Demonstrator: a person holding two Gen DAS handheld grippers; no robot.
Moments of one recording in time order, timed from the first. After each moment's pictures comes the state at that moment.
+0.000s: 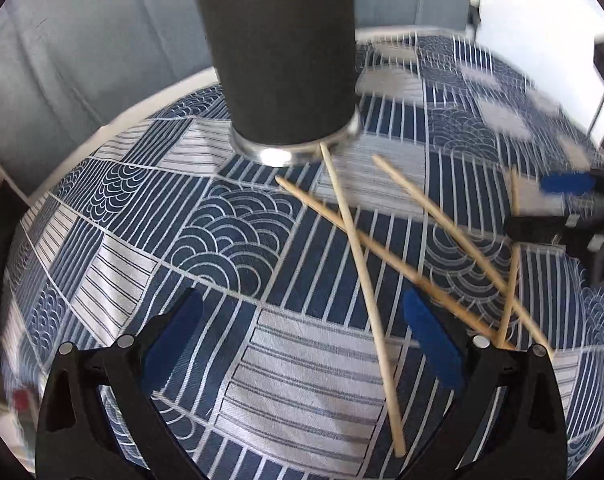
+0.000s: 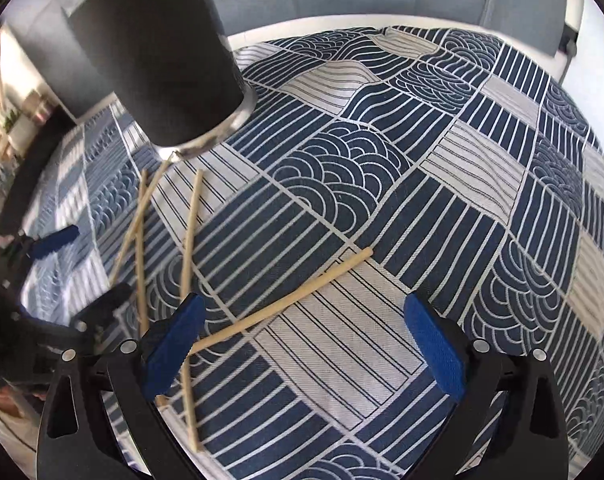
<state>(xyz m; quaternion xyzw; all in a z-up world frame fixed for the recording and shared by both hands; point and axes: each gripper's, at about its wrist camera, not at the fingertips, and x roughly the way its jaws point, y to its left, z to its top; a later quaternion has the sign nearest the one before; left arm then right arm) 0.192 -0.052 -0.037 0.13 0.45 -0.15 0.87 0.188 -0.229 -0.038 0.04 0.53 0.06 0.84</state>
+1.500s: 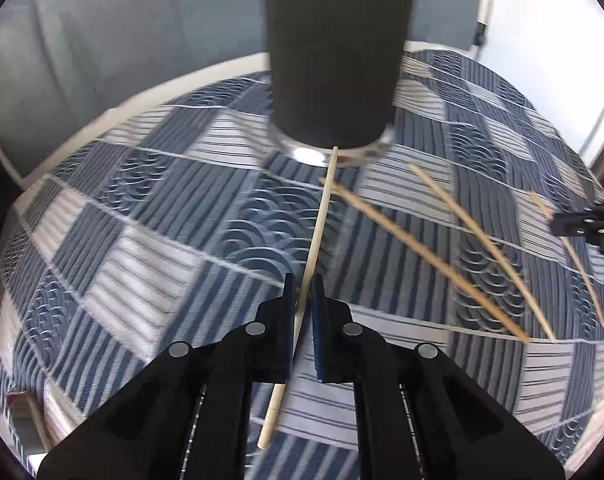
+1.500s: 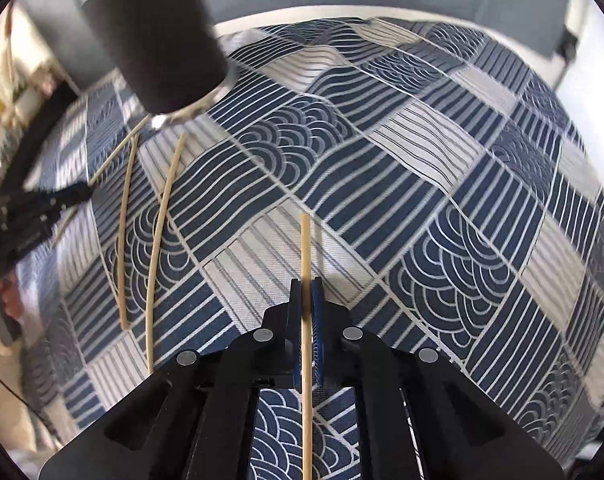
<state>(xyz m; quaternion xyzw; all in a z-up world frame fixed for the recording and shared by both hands) 0.203 -0.010 -0.028 0.11 0.45 -0.15 0.88 0.157 -0.273 -0.033 0.04 0.55 0.08 0.83</state>
